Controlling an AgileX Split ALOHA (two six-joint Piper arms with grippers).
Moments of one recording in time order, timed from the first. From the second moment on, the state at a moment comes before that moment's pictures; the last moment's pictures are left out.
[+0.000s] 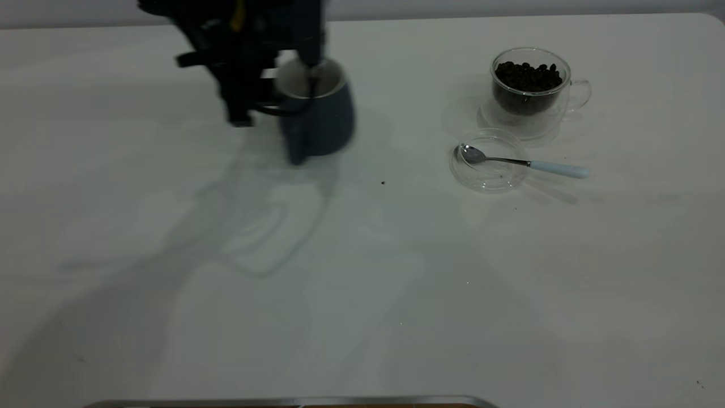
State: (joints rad) left arm -0.46 2.31 -1.36 0.74 0.01 0.44; right arm 0.12 -0.01 -0.48 0.03 1.12 -0.03
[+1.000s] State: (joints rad) left arm -0.50 1.55 -1.36 0.57 1.10 -0.10; right arm 0.12 -0.01 -0.48 0.03 1.12 -0.03
